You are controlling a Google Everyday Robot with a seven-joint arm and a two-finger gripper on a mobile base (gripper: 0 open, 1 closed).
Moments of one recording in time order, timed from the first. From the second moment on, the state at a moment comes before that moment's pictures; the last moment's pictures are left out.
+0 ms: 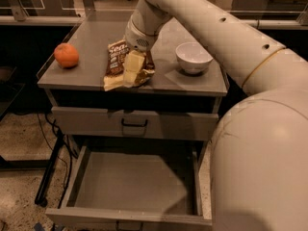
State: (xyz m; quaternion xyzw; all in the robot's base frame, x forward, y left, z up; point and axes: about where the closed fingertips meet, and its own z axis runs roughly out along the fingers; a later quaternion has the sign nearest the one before) arm 0.694 0.077 0.867 -0.72 0.64 0.08 0.24
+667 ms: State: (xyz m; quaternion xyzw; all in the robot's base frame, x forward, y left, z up) arm 0.702 0.075 0.847 -0.72 0.64 0.08 0.24
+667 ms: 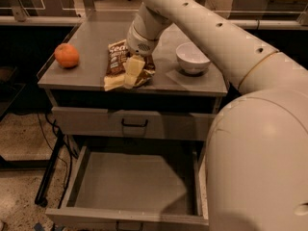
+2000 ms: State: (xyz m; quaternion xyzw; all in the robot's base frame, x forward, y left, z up) arm 0.702 0.075 0.847 -0.72 0.64 0.08 0.24
